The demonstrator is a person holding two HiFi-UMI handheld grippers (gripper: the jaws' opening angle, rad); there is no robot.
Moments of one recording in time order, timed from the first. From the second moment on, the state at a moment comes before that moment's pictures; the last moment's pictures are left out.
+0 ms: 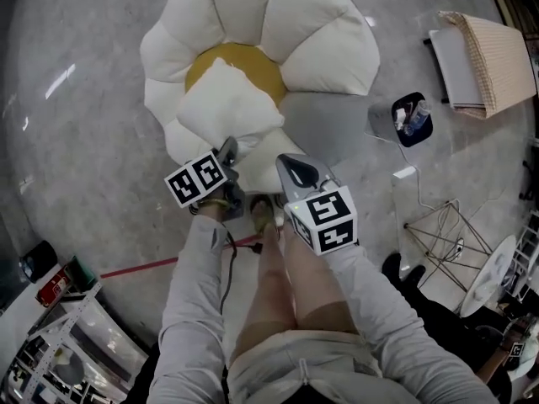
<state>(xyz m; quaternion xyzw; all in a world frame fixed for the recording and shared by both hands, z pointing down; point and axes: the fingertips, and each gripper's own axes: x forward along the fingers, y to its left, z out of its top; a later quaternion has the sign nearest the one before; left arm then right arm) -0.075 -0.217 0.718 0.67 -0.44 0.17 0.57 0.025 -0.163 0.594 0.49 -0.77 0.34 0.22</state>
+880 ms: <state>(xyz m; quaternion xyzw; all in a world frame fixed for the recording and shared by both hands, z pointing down) -0.127 -0.082 0.548 0.72 -0.43 0.17 0.53 -0.006 -0.101 0.449 0.48 -0.81 0.26 0.21</state>
